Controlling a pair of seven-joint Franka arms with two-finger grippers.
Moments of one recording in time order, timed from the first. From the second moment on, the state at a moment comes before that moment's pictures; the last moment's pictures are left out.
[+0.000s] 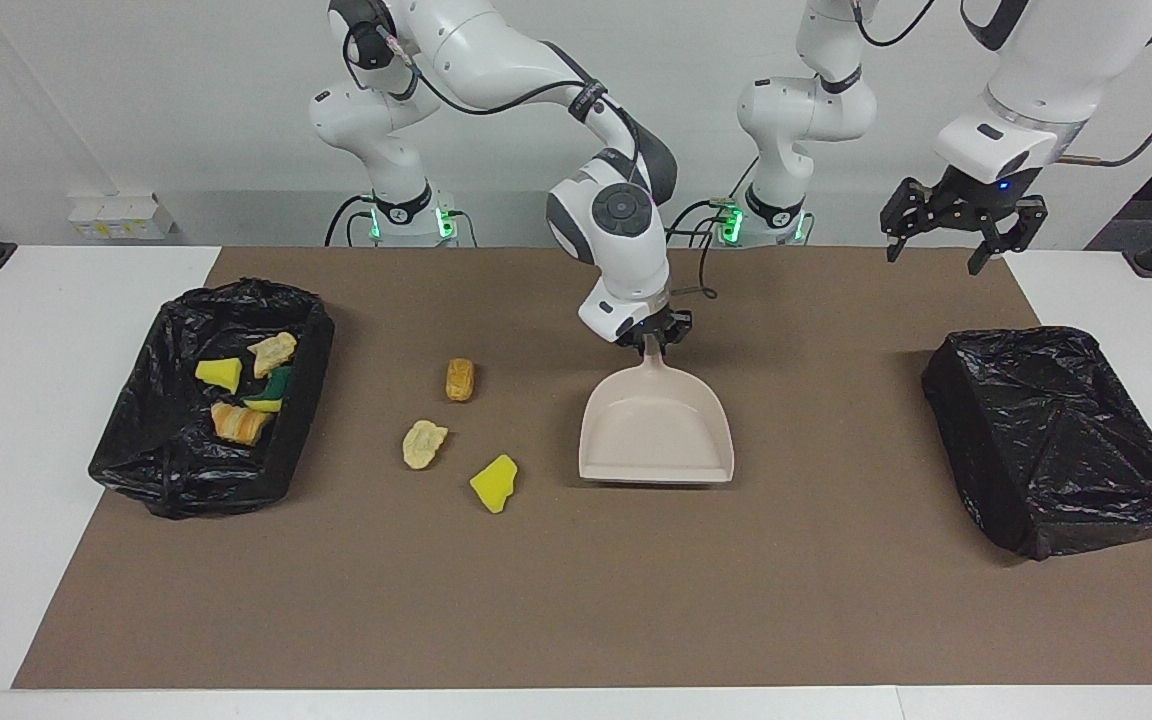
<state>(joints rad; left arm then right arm) -0.15 0.00 0.03 -1.50 0.01 1.51 0.18 0.53 0.46 0.10 -1.66 0.27 2.12 0.53</state>
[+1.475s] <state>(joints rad) -0.15 -0.01 -0.19 -1.55 0.01 1.55 0.05 0.29 0.27 0.08 -1.60 -0.02 1.94 0.29</state>
